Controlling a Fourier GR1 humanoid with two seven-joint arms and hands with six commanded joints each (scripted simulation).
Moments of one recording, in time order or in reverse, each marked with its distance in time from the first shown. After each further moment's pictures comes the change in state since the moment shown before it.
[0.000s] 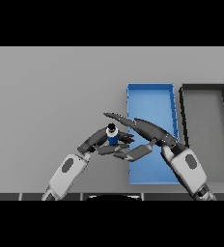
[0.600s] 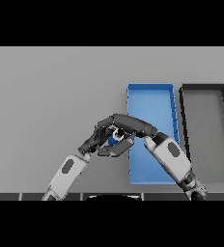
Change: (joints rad) left arm 0.013 -0.012 0.009 -0.020 -0.059 -0.002 0.091; right arm -0.168 0.111 0.058 0.173 0.022 0.052 0.022
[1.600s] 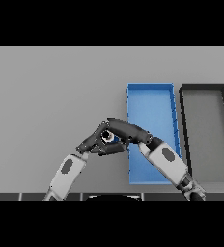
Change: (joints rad) left arm 0.017 -0.030 0.058 -0.005 -0.092 -0.118 -0.054; right arm 0.013 0.019 0.079 -0.029 0.044 -0.116 -0.142
